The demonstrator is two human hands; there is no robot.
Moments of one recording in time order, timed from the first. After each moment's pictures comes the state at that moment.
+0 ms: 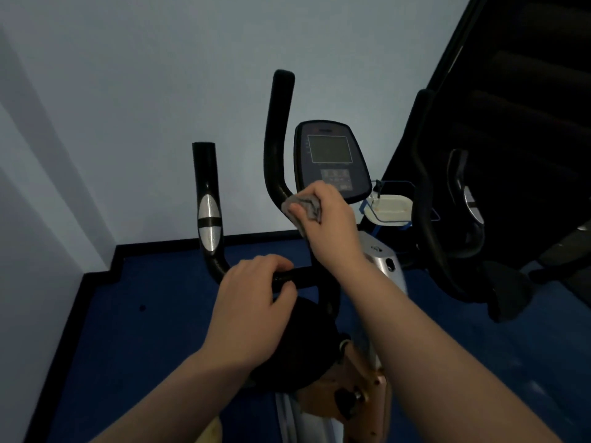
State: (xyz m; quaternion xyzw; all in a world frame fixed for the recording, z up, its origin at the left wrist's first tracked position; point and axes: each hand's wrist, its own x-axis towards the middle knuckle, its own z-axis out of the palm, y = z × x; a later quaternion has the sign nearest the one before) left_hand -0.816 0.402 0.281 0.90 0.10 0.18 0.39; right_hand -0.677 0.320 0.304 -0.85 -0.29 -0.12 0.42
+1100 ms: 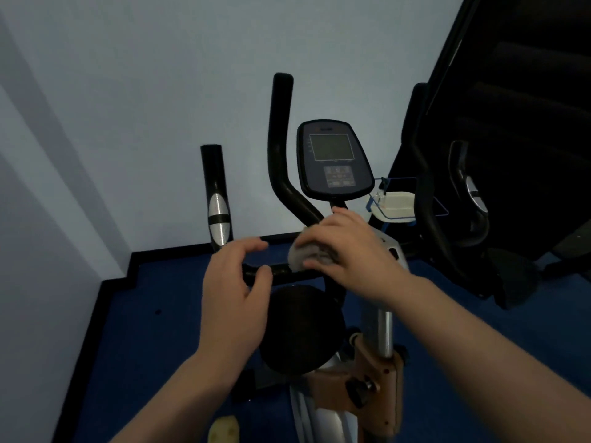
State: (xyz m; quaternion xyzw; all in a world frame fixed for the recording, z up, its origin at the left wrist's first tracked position) left_hand -0.834 0.412 0.269 0.81 0.15 0.32 0.46; right_hand -0.706 0.263 0.311 -0.85 -0.50 -0.06 0.16
